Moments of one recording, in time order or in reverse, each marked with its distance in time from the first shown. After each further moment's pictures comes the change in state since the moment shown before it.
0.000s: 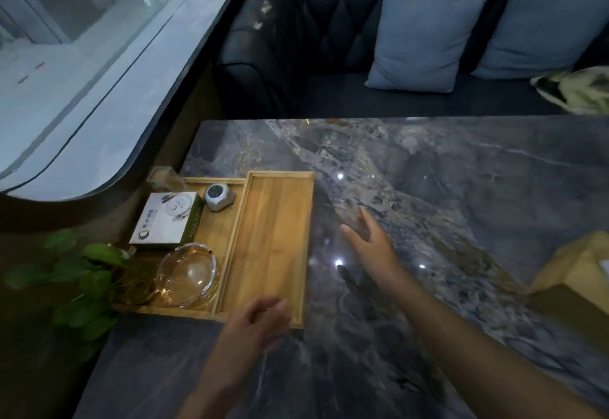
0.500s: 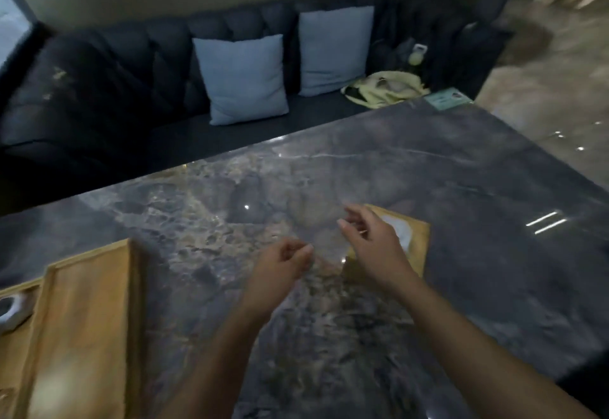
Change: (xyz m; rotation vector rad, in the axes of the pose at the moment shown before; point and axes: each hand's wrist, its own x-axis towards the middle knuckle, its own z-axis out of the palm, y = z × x) left_hand 0.021 0.054 0.281 0.326 -0.488 0.411; right_hand -0.079 0.007 -0.256 -0.166 0.493 -0.114
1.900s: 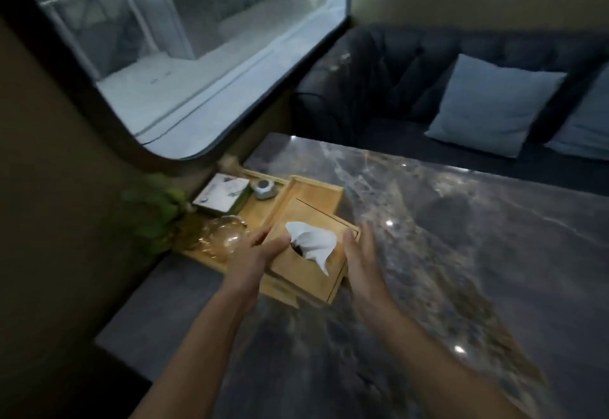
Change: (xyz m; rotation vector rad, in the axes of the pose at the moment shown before) left_hand -0.171 -0.051 -0.184 -0.421 0.822 -0.098; right_hand -0.105 -0.112 0.190 0.426 -0.735 0.163
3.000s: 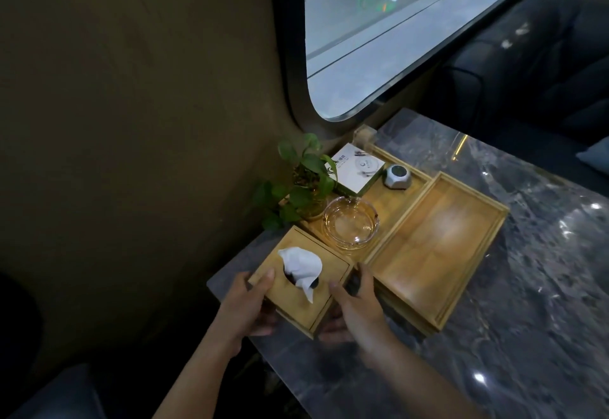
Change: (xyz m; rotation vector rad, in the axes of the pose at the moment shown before) left_hand -0.020 -0.086 -0.222 0.079 0.425 -0.413; right_hand -0.009 0.089 0.192 -0.195 -0.390 0.503
